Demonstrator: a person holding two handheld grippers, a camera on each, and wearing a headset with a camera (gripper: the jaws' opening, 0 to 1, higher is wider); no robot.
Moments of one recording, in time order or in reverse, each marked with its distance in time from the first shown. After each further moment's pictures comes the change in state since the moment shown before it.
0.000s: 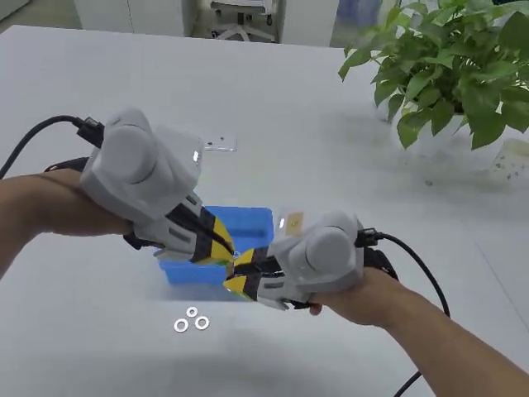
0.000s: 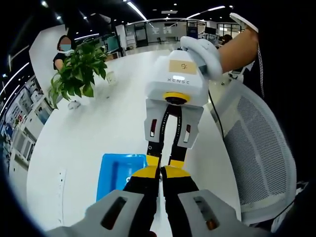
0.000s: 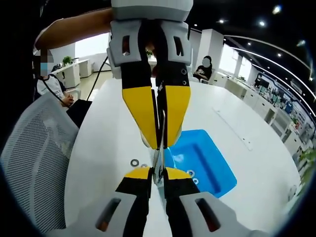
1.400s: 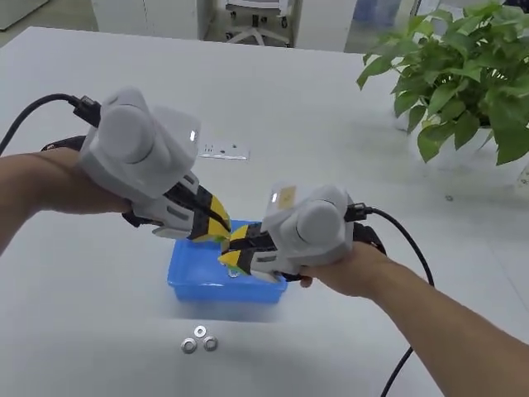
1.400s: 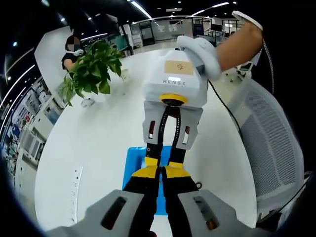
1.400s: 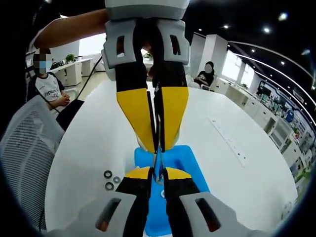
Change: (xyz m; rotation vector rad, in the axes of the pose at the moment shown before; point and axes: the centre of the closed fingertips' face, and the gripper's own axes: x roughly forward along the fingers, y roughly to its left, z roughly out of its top) left arm -0.015 0.055 -0.020 0.006 0.021 0.078; right arm 0.032 -0.053 0.021 -0.051 -0.026 0.009
